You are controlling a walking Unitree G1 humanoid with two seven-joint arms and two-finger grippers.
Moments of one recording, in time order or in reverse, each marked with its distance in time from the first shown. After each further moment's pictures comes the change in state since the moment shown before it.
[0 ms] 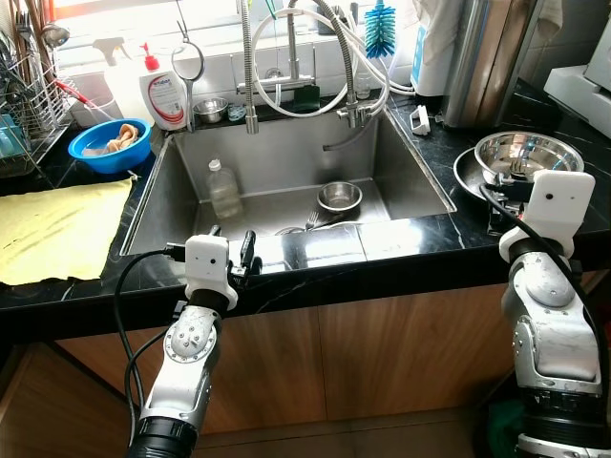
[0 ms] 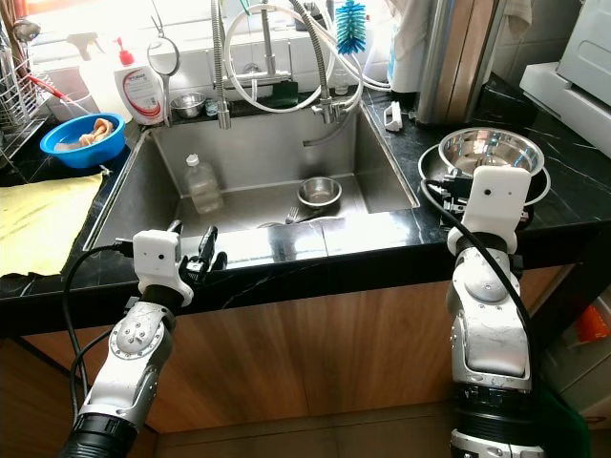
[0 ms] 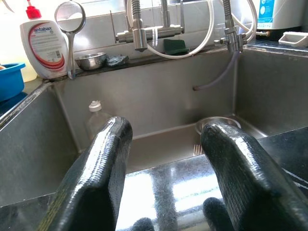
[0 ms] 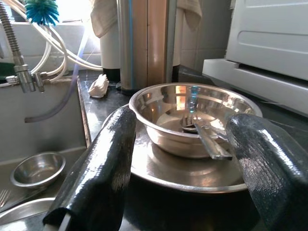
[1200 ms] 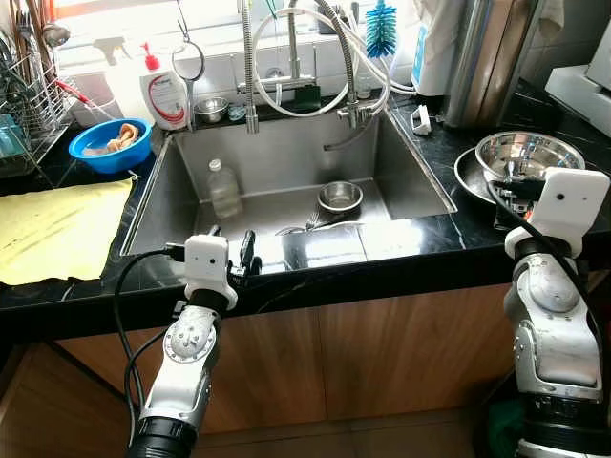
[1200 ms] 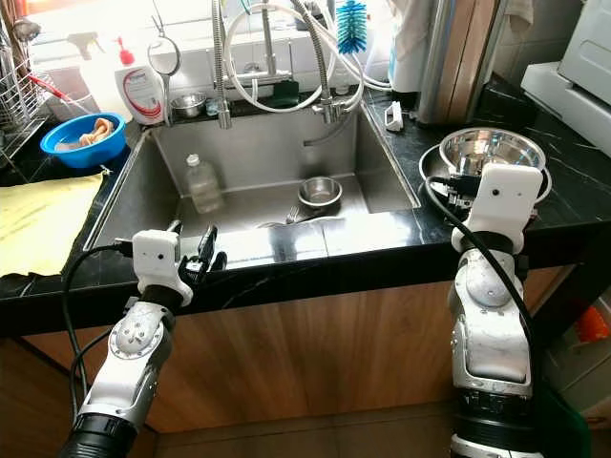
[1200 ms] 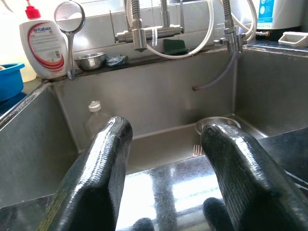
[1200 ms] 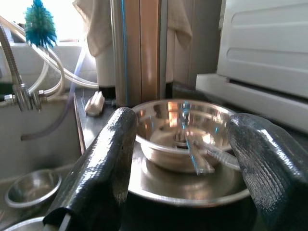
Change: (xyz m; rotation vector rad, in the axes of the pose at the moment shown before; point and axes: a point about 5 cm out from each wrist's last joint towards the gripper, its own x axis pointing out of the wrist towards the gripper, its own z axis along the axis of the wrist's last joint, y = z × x) left arm 0.000 0.000 0.000 0.000 0.000 -0.001; right arm -0.004 -0.003 0.004 0.013 -0.064 -0.033
